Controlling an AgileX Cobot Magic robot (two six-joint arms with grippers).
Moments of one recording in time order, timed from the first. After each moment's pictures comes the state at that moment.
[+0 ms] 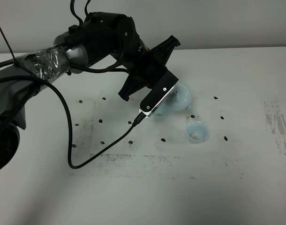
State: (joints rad) left arm -0.57 2.22 -1.91 -0.21 0.74 2.08; right arm 0.01 0.01 -0.52 0.06 1.11 -0.10
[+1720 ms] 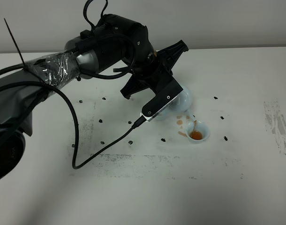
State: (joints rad) left arm -0.62 2.22 -1.91 -0.06 0.71 2.07; right arm 0.01 0.01 -0.52 0.06 1.11 -0.10
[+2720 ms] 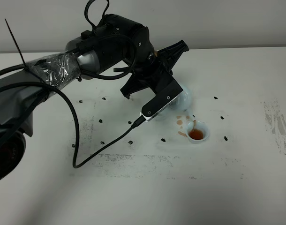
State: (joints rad) left arm -0.63 2.22 -1.91 -0.03 0.70 2.07; right arm 0.01 0.01 -0.52 0.06 1.11 -0.10
